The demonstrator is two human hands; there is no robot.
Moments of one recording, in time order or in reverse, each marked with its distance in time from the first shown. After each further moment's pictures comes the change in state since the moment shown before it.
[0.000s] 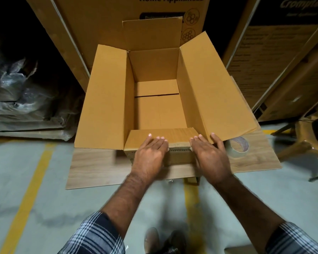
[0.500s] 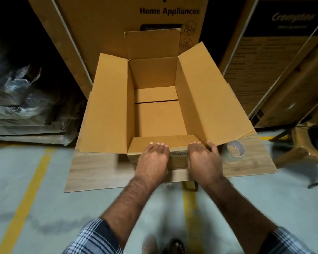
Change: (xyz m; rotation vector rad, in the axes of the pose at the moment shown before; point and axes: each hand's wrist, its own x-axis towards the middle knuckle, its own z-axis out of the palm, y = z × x) left_hand 0.001 0.026 -0.021 0.111 -0.197 -0.104; right_hand 0.010 -0.025 -0.024 -0.031 -0.306 0.213
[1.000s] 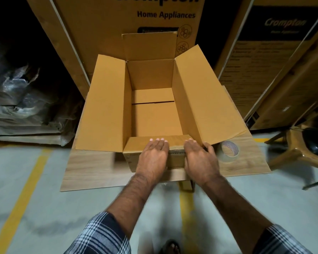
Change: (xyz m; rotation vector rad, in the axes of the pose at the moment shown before) left_hand 0.008 0.018 -0.004 -0.041 -0.025 0.000; right_hand -0.007 0.007 -0.013 0.027 -0.076 -0.029
